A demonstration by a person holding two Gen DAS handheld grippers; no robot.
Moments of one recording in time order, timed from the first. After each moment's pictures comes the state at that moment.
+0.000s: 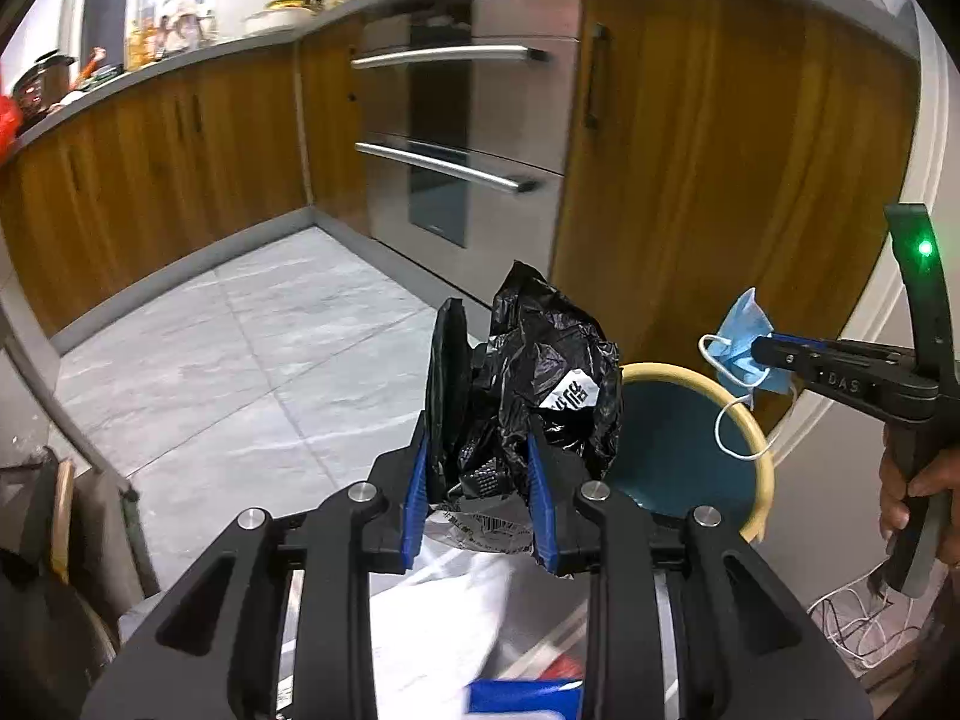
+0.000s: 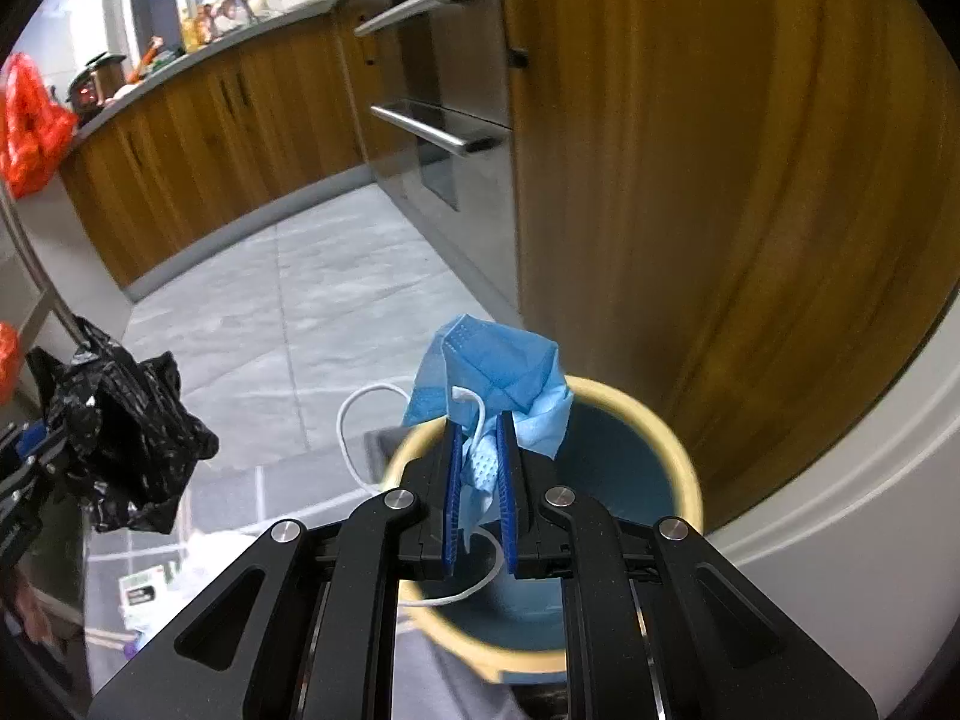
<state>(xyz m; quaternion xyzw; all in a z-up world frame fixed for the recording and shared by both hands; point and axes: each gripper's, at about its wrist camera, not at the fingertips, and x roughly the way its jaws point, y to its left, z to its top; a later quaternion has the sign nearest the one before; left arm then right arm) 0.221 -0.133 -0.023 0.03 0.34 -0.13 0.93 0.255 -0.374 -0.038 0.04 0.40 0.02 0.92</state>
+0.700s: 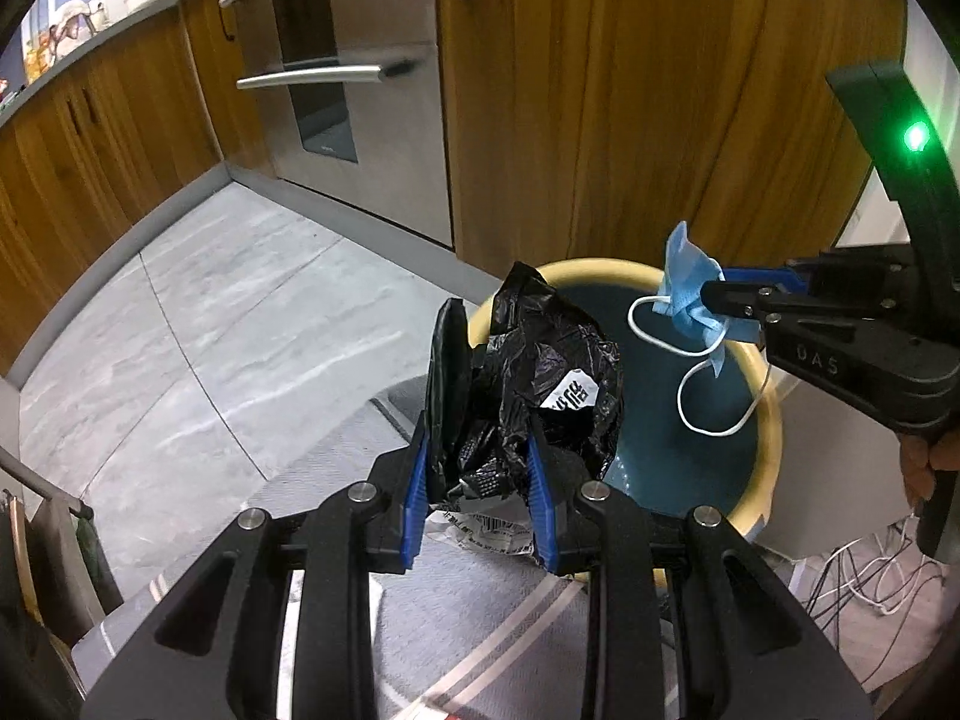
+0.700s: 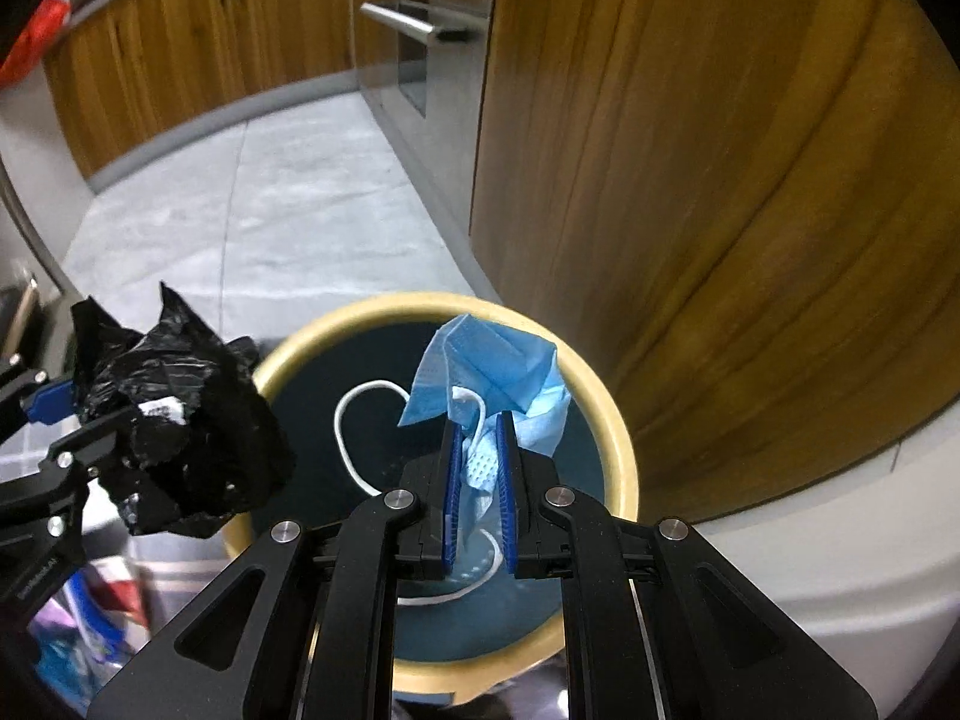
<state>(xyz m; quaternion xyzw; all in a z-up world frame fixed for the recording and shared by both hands) 0.272 -0.248 -0.118 0.10 0.43 -0.18 0.88 0.304 -0.386 -0.109 -0.07 0.48 0.02 0.88</state>
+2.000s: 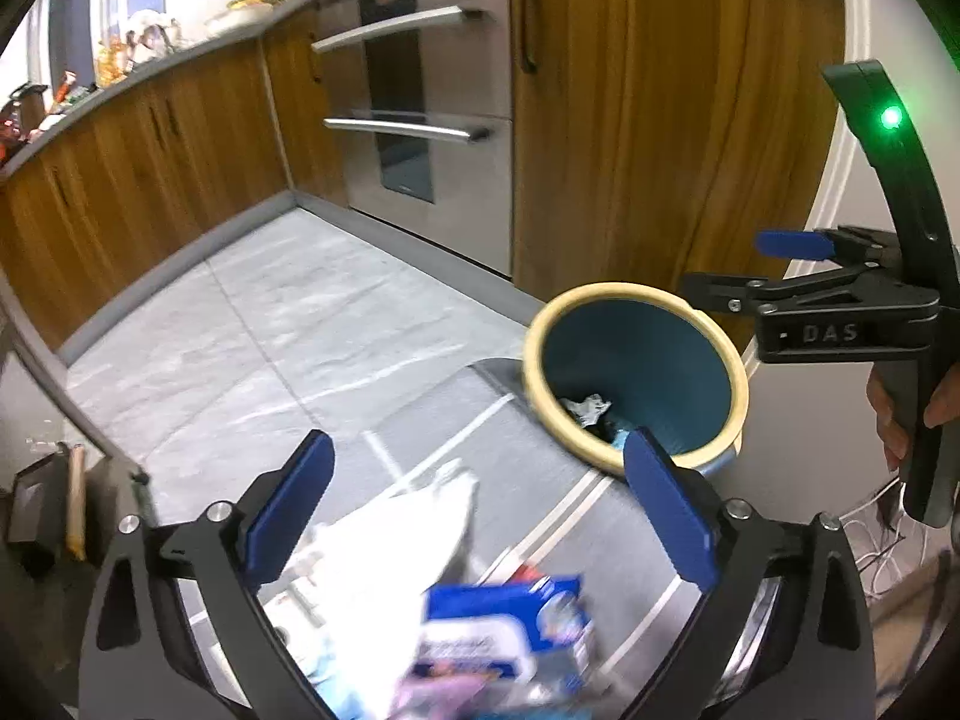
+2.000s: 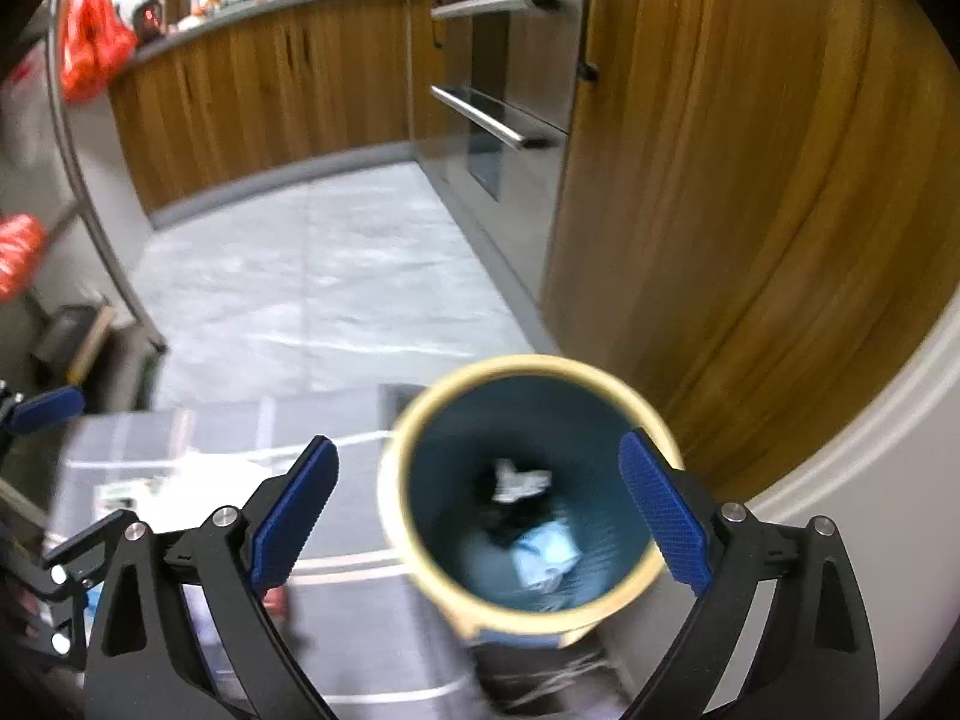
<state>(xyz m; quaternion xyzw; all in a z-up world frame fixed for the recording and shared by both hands) 0.157 -0.143 -0.035 0.08 0.37 -0.13 0.92 0.212 -0.339 -0.025 -0.03 0.39 0.08 0.92</state>
